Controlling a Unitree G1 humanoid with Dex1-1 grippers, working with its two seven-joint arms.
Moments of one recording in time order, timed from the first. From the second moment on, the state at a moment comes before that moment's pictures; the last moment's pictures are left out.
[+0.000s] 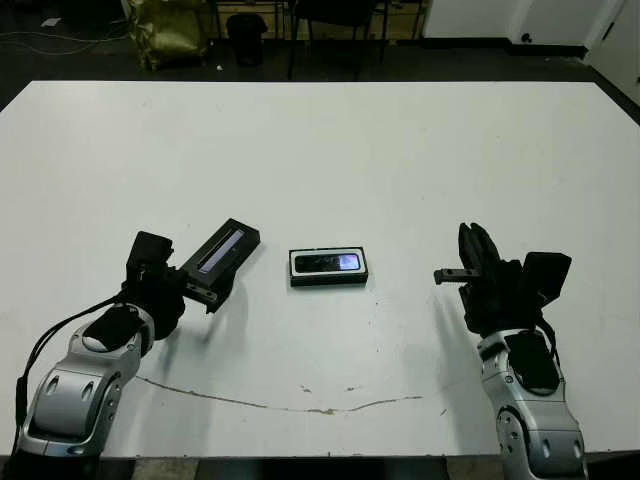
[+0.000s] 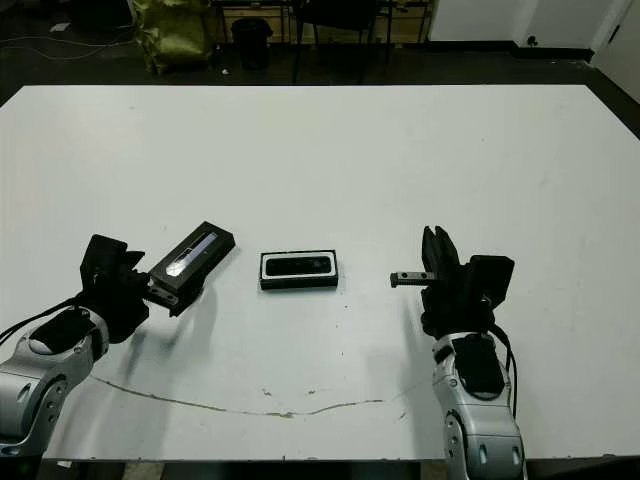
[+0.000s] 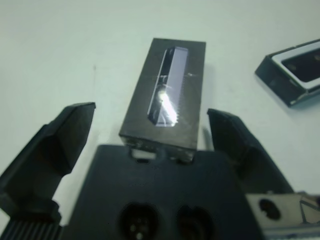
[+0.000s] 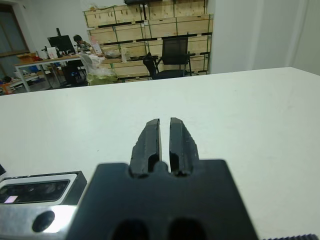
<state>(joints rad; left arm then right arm) -0.04 0.41 0.02 -0.28 -0.20 0.70 -0.28 0.05 -0.08 -0.04 -0.33 0.12 0.20 0.04</state>
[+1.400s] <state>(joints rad) -0.08 0.46 -0.01 -0.18 -0.19 0.65 -0.40 0.06 -0.08 -0.02 -0.34 0.12 0.22 0.03</state>
